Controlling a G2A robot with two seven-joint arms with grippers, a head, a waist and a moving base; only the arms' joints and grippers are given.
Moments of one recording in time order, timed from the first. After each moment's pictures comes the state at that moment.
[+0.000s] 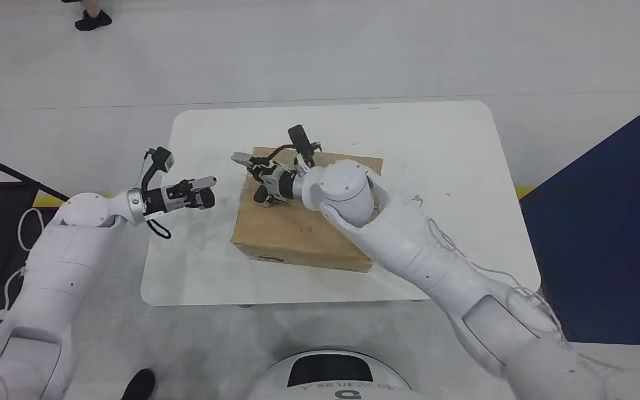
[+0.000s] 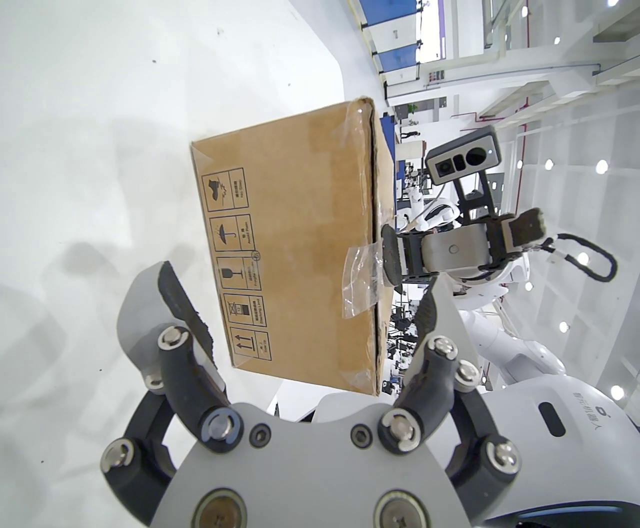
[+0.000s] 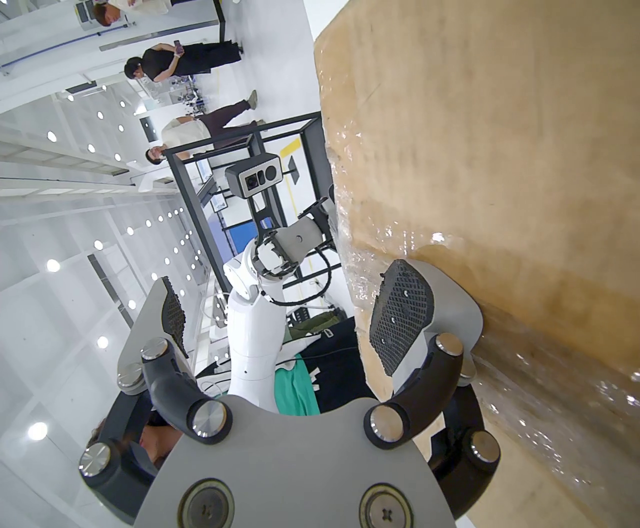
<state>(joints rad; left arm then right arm) 0.92 -0.89 -1.04 -0.81 -0.56 -0.57 -1.21 -0.78 -1.47 0.65 -1.31 0.51 0.53 0.30</state>
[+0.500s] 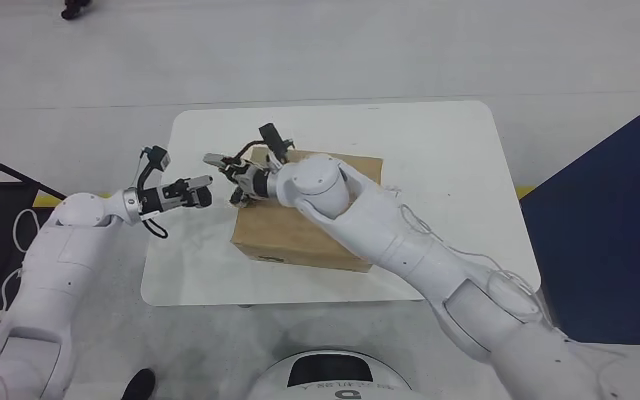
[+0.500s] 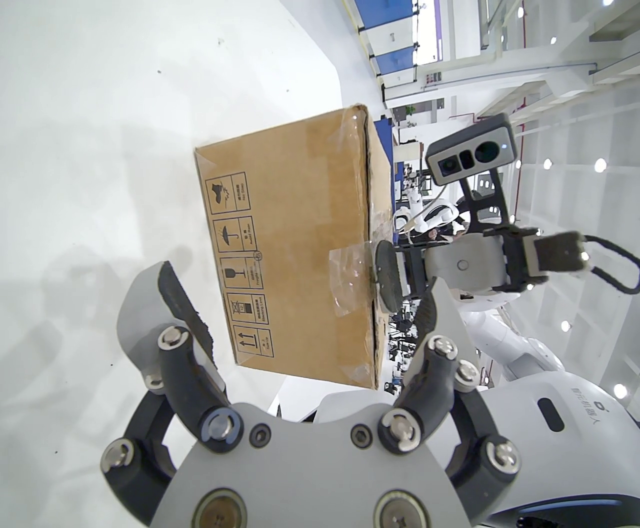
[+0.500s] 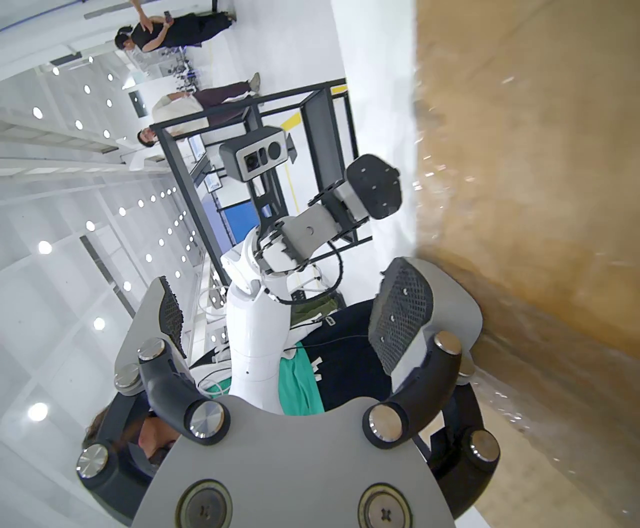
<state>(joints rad) 0.92 -0.89 -1.07 -0.81 -0.55 -0.58 -1.23 -0.68 -1.57 0.57 -1.16 0.57 0.42 0.37</state>
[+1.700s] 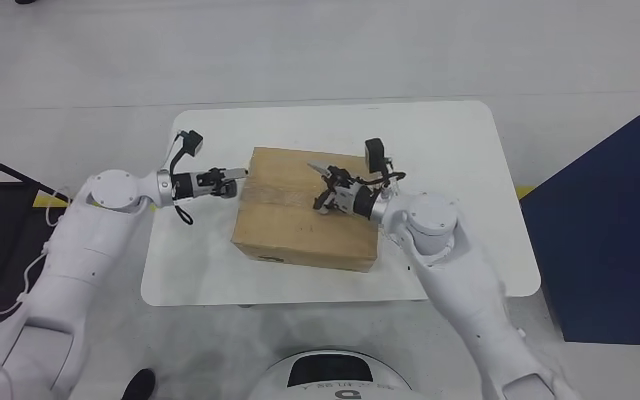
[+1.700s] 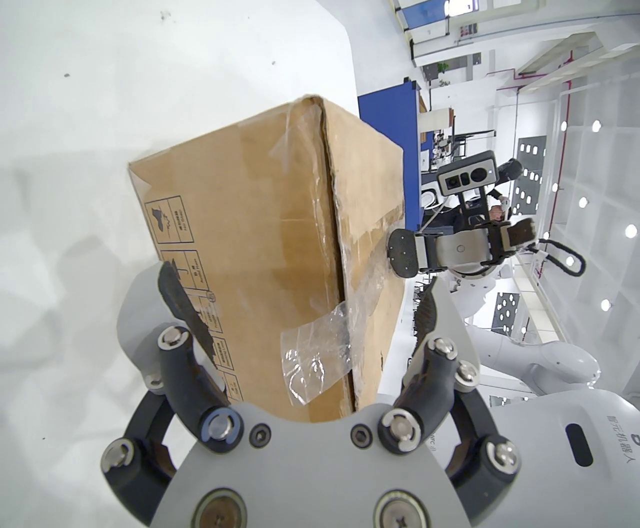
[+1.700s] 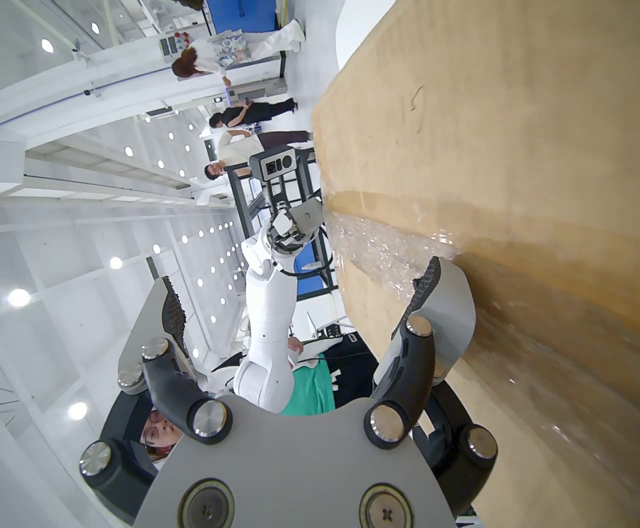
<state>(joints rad) 0.87 -0.94 -1.00 -0.99 -0.37 -0.42 -1.12 -1.27 -1.32 1.17 -1.74 0.24 0.48 0.57</state>
